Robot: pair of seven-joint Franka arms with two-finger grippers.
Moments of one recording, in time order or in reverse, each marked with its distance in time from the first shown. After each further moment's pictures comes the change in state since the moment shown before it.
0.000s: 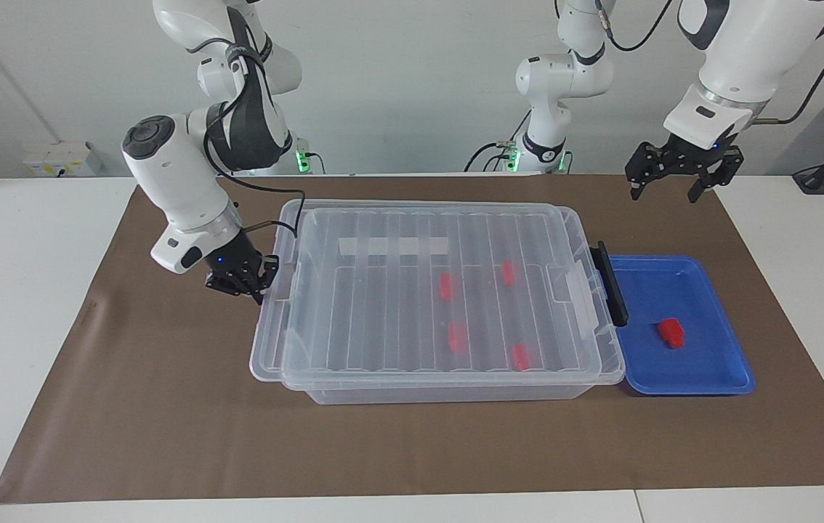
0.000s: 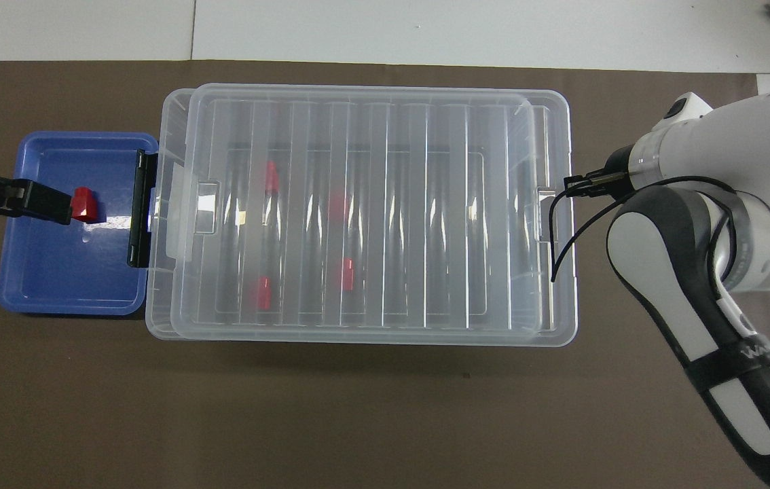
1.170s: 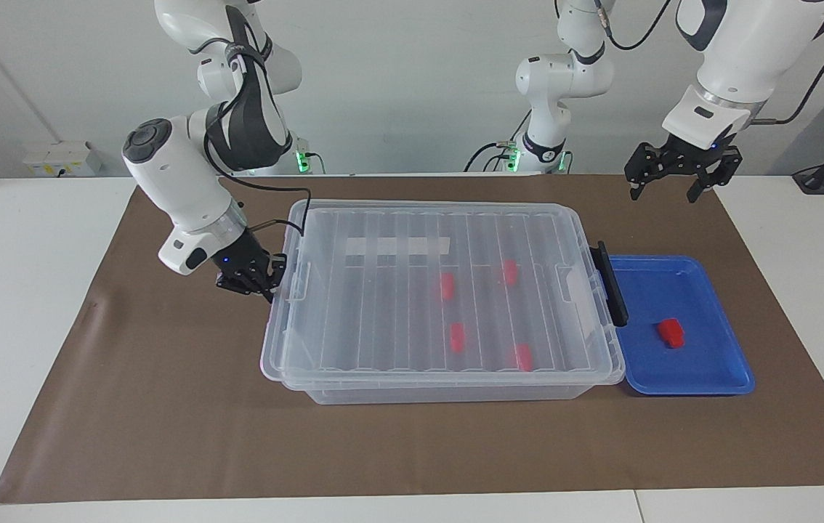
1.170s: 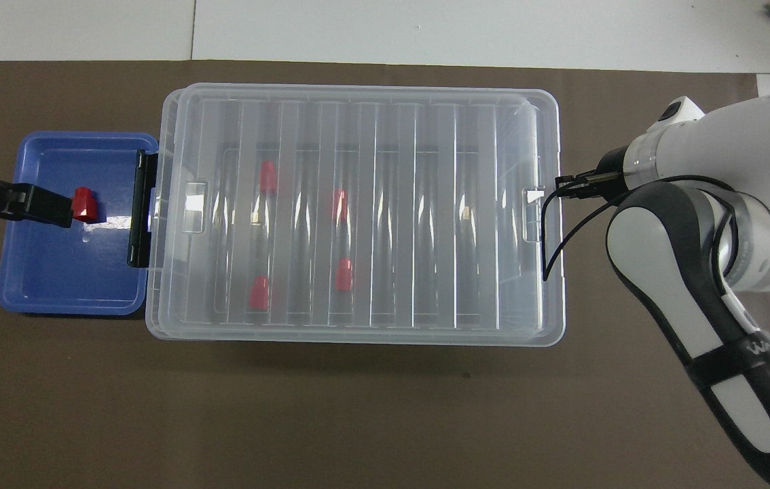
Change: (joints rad) left arm -0.003 -0.015 0.006 -0.026 0.000 0.011 0.000; right arm 0.008 0.001 0.003 -0.006 0.056 0.000 0.000
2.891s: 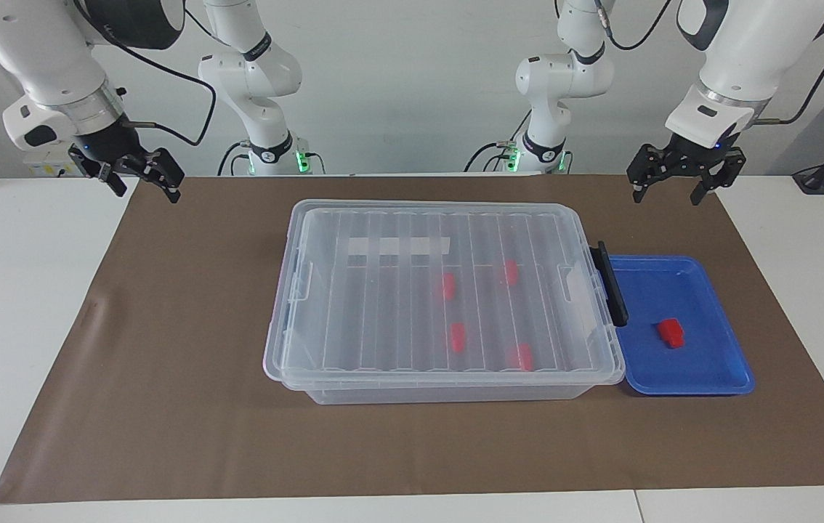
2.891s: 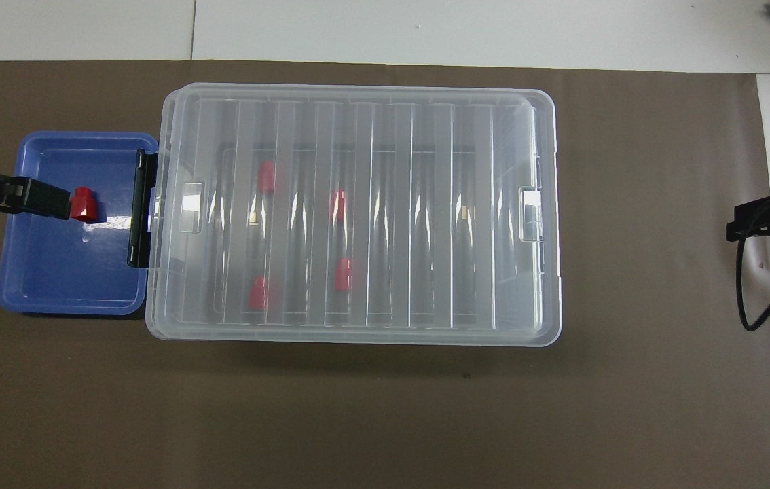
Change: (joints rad) left arm -0.002 -0.001 0.004 -0.003 0.000 0.035 0.000; right arm -0.176 -0.202 -0.016 0.209 -0.297 -0.586 0.224
